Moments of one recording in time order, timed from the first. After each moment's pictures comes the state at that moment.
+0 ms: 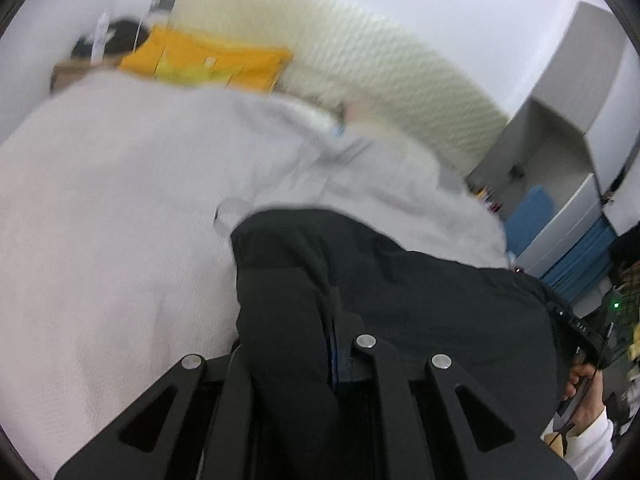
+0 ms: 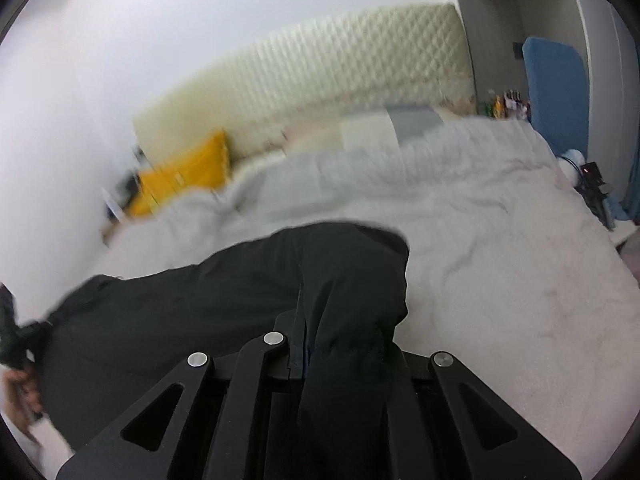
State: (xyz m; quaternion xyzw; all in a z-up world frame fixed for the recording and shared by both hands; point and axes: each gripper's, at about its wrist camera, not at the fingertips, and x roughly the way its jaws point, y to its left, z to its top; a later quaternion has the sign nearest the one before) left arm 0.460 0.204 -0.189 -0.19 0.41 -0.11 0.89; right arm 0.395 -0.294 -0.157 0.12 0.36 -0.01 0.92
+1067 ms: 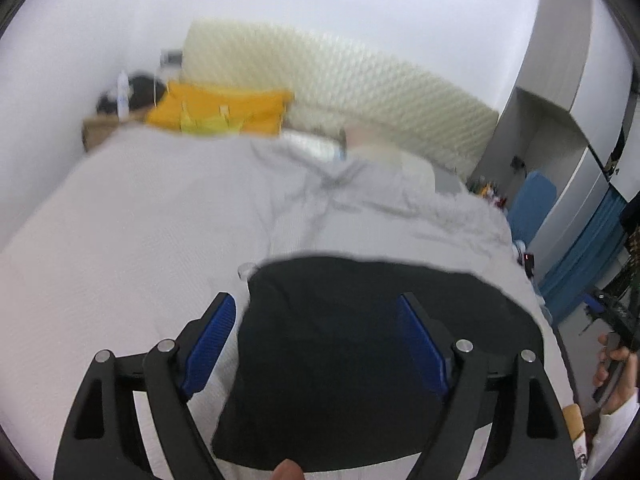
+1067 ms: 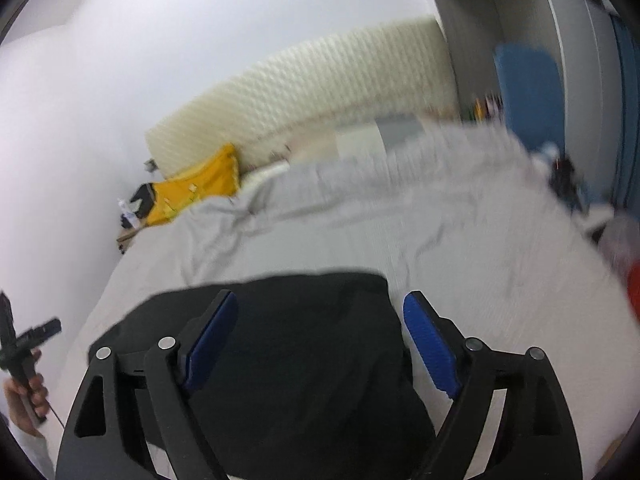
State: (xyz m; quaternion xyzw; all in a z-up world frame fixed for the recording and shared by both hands) left arm 0.299 0.193 -0.052 -0.10 0.34 -0.06 0.93; right arm 0.255 -0.293 -0.029 0.13 0.29 0.01 0.95
